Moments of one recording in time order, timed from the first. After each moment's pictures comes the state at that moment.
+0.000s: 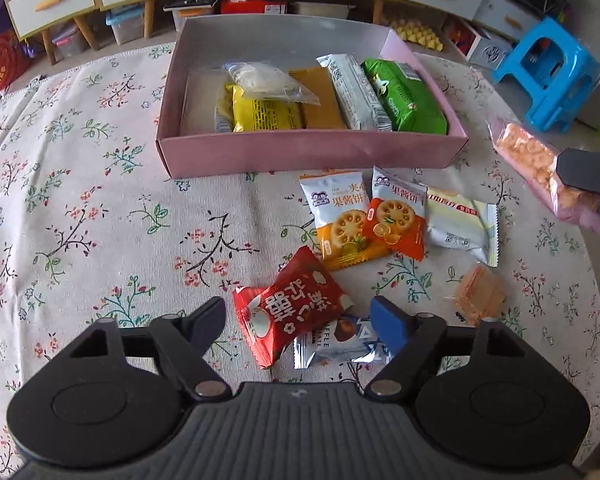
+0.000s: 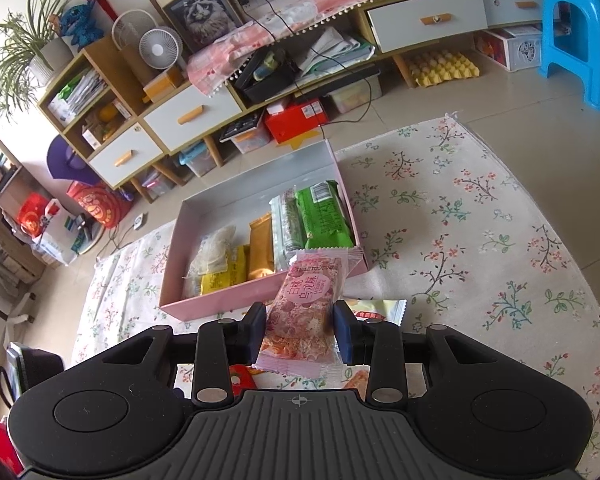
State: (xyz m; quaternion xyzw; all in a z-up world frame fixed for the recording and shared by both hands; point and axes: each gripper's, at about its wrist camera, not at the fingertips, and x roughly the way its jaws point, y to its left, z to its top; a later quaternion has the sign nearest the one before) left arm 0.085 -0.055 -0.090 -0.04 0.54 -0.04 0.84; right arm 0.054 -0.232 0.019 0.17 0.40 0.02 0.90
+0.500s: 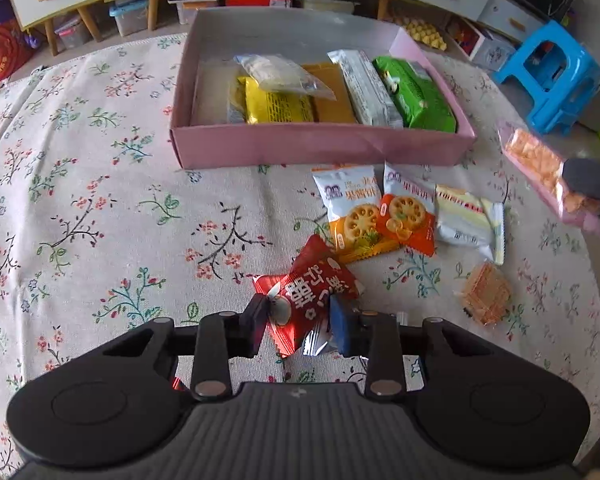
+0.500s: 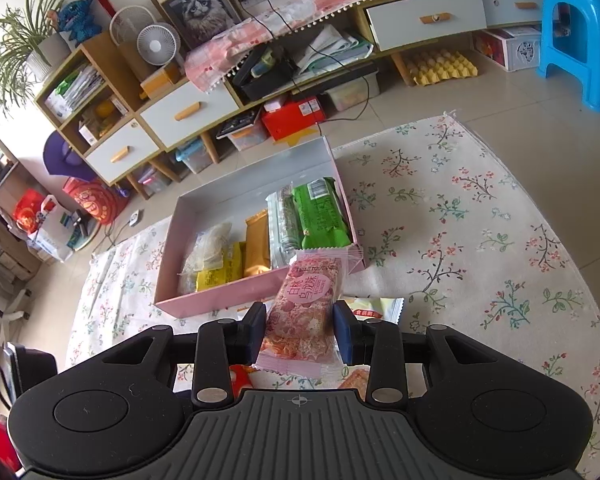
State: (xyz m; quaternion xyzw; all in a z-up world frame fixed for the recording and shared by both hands) left arm 0.081 -0.043 -0.086 -0.06 0.54 -0.04 0.84; right arm 0.054 -0.229 0.017 0.16 0.40 0.02 0.90
